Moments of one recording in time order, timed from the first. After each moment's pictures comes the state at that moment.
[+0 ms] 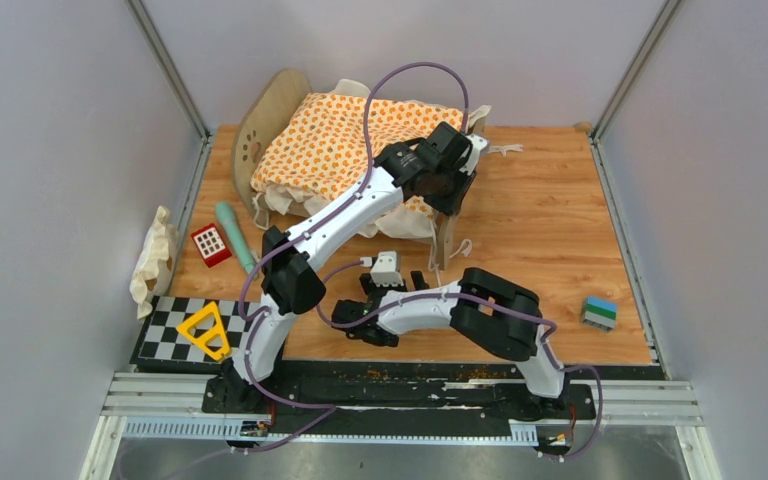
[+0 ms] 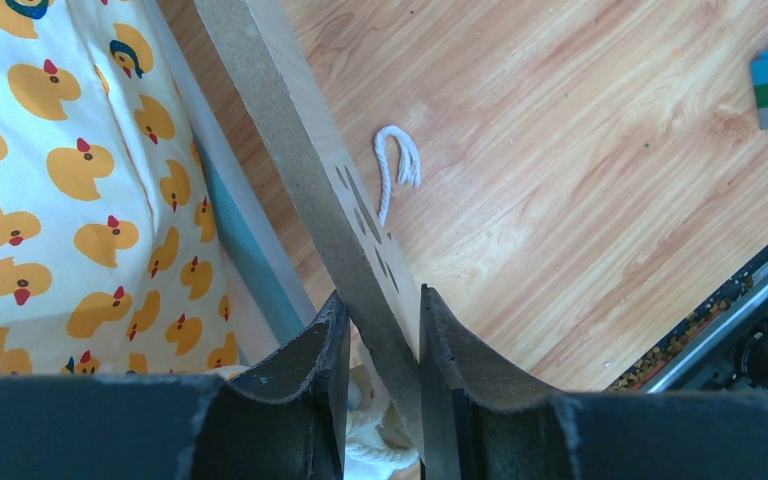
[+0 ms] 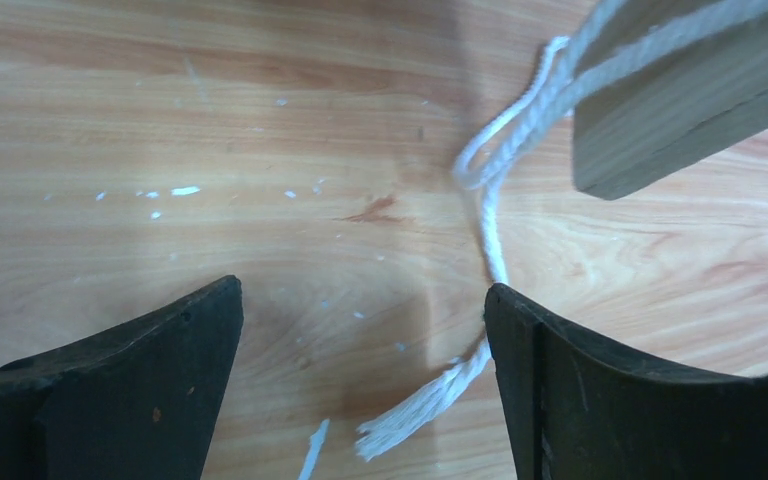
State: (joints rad) left arm -0.86 2.21 2.38 -1.00 0.05 -0.18; right arm 1.25 2.03 1.22 -0.65 1.17 1.09
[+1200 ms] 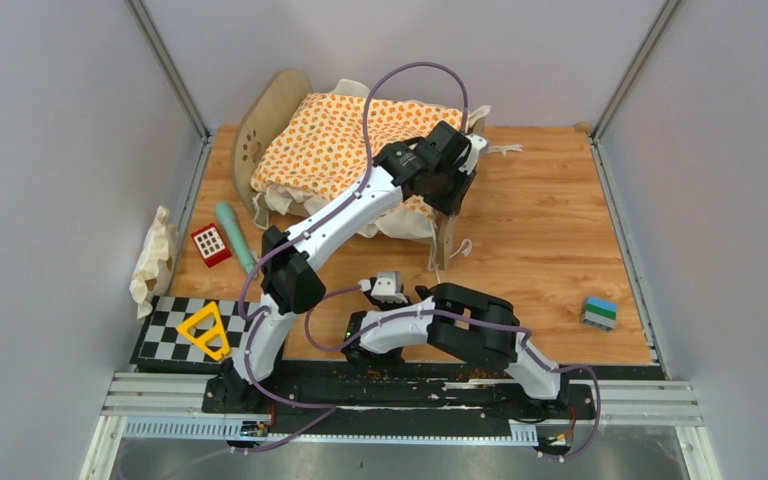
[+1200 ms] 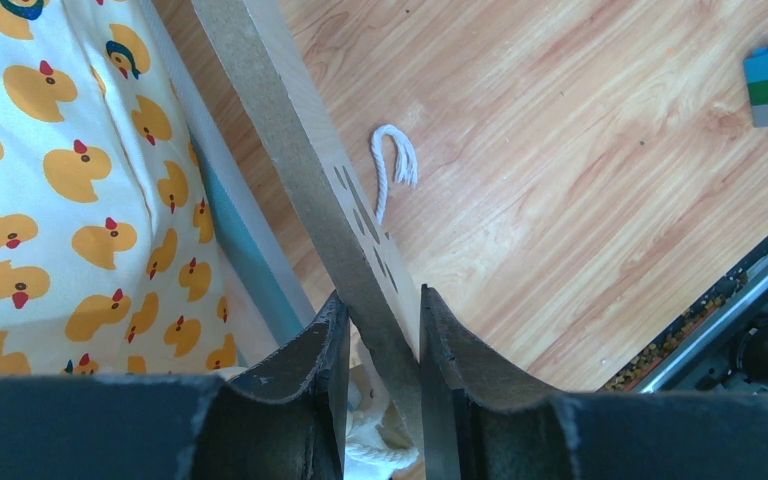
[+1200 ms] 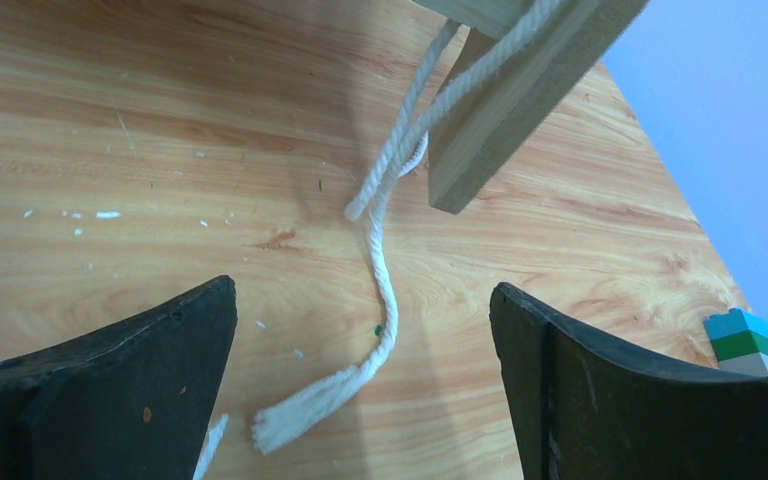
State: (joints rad) left arm -0.86 2.21 2.38 -1.00 0.06 -0.18; right arm 1.34 2.20 1.36 -1.42 1.44 1.78
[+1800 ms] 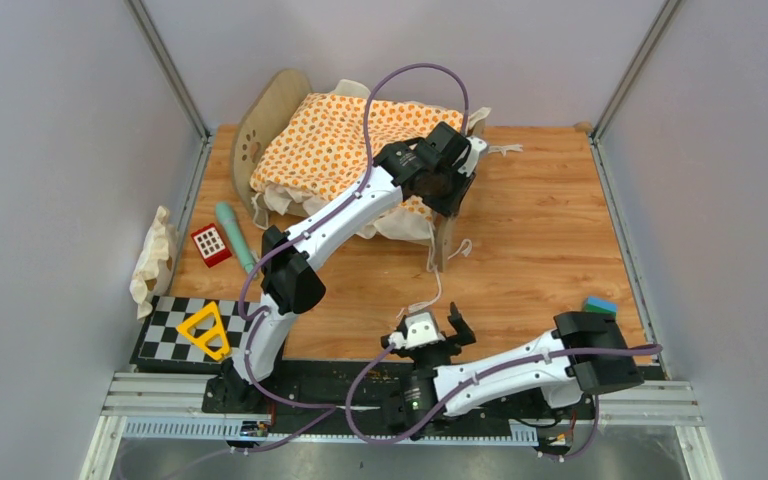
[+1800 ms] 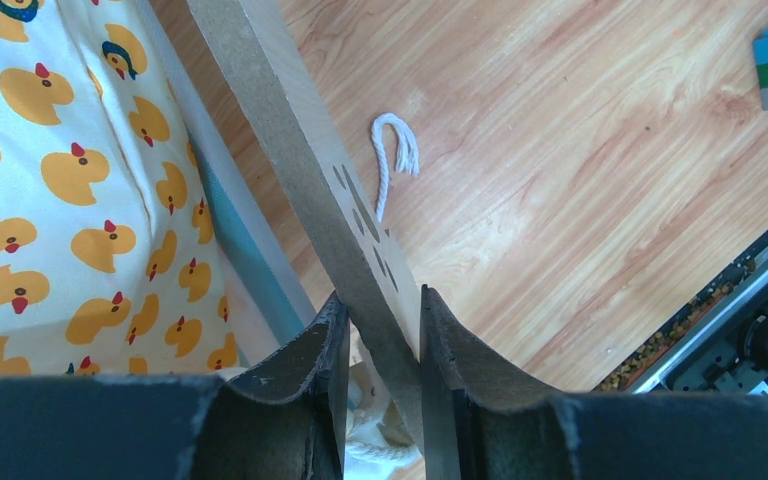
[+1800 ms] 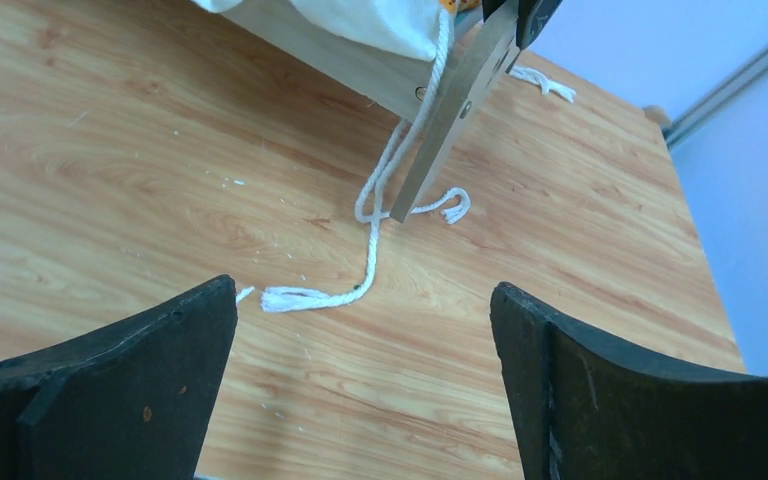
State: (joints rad) left arm -0.86 2.21 2.38 -1.02 0.07 -0.16; right arm 1.74 1.64 1.09 -1.49 1.48 1.69
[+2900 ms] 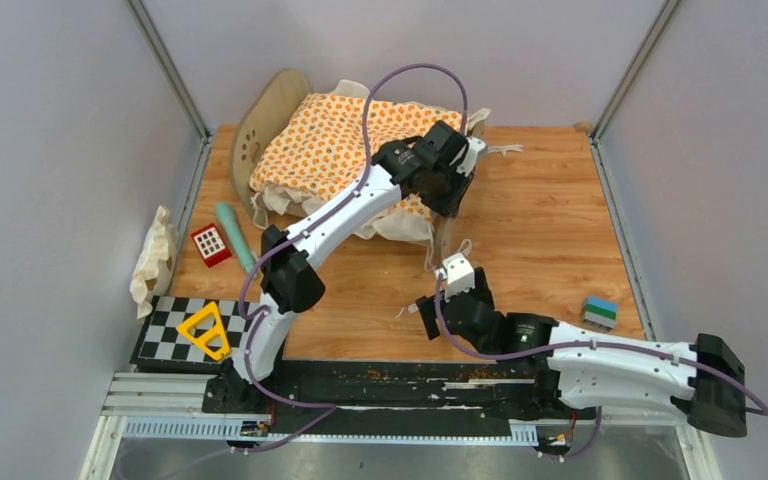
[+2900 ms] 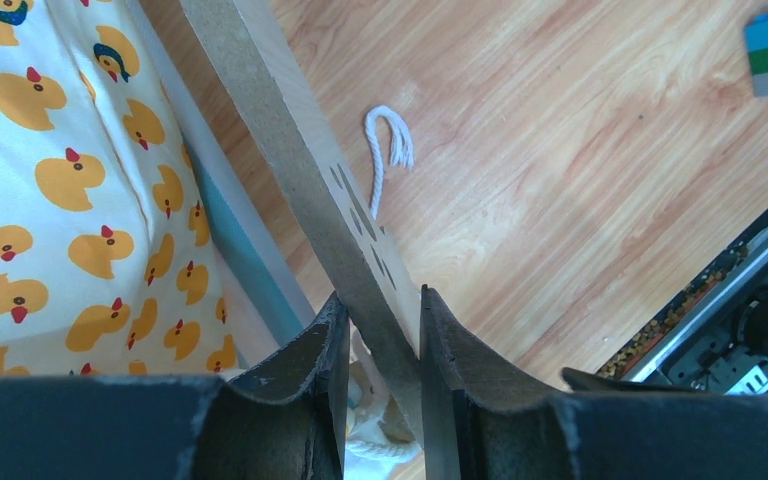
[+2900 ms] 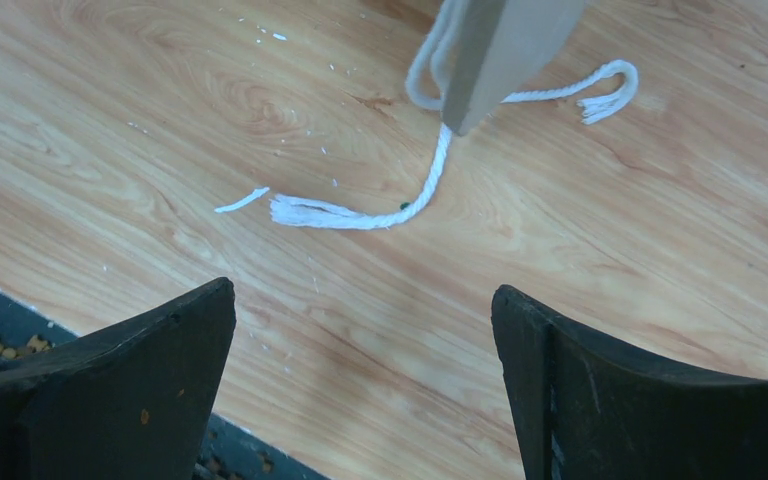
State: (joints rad) left arm -0.85 2.21 2.37 -1.04 0.10 -0.15; right arm 1.22 0.88 0.56 -0.37 0.62 0.40
